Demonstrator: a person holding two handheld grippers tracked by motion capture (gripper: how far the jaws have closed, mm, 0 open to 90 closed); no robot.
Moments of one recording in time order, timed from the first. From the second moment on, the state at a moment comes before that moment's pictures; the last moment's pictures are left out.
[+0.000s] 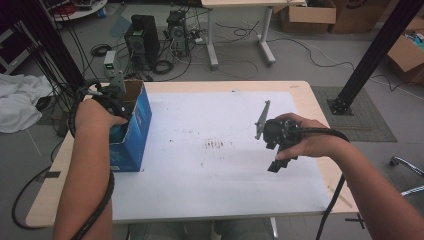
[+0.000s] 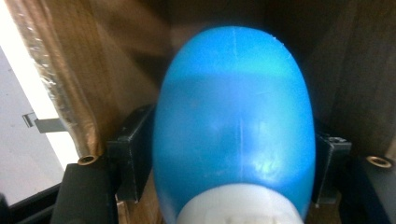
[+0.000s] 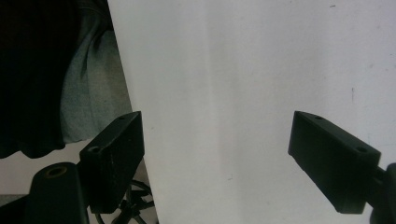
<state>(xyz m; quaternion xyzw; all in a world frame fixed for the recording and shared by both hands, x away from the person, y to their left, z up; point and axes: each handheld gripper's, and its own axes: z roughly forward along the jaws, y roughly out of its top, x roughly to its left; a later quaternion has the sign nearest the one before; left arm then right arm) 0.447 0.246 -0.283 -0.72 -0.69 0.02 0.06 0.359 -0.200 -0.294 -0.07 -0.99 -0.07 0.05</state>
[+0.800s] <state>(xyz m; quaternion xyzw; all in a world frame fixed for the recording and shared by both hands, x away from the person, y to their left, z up) 0.442 0.245 -0.242 -0.73 -0.69 0.00 0.05 0.359 -0.197 -0.292 -0.07 -0.99 -0.07 0.05</state>
